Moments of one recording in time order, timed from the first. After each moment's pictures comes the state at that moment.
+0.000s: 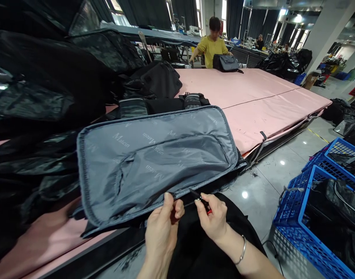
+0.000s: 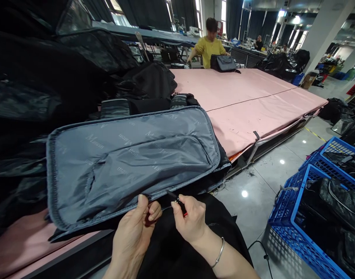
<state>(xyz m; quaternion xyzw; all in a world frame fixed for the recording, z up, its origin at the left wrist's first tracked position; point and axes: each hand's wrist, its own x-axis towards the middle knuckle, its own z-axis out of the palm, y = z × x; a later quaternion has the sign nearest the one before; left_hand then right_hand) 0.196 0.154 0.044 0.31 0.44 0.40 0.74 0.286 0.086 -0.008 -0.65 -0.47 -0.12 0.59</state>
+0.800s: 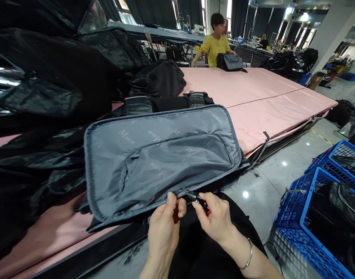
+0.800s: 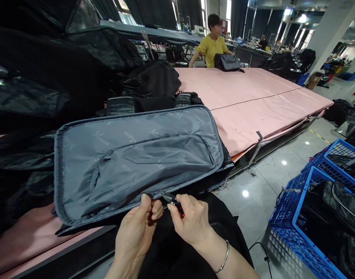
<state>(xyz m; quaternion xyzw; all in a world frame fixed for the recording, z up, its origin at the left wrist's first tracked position) 0.194 0.150 0.045 0.35 0.43 0.41 0.72 0.289 0.078 0.016 -0.67 -0.54 -0.02 0.51</state>
